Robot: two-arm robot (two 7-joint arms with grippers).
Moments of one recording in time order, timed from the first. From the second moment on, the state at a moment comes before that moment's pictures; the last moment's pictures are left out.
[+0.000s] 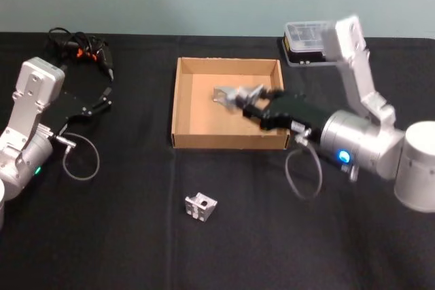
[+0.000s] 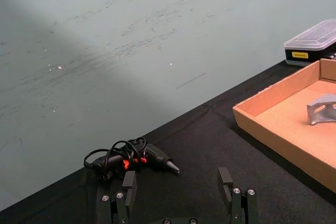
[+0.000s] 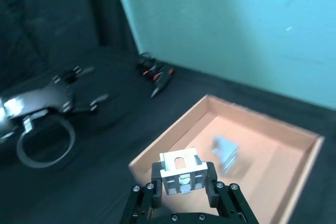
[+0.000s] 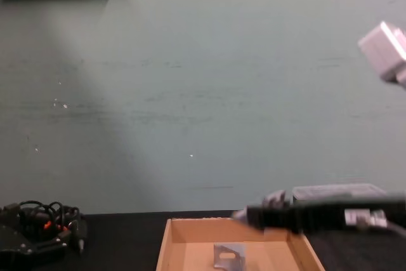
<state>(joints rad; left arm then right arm) -0.20 0.60 0.45 -1.41 -0.25 -0.12 0.03 0.21 0.37 -0.35 -1.69 0.39 0.45 0.36</state>
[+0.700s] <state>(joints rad) -0.20 0.60 0.45 -1.41 -0.25 -0.12 0.03 0.52 0.26 -0.42 -1.26 0.28 0.47 0.26</state>
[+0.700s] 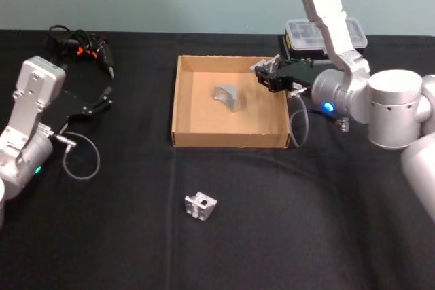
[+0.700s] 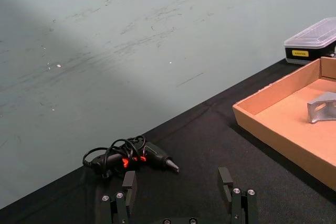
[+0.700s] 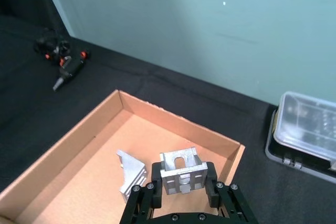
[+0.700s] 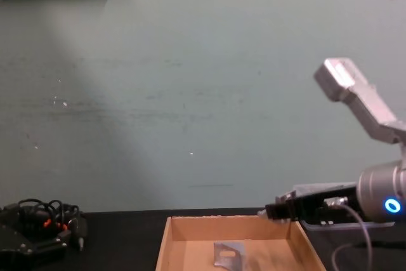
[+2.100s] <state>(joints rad) -0.20 0.60 0.45 -1.41 -0.25 -0.12 0.03 0.59 0.18 -0.44 -1.08 0.18 0.47 0.30</state>
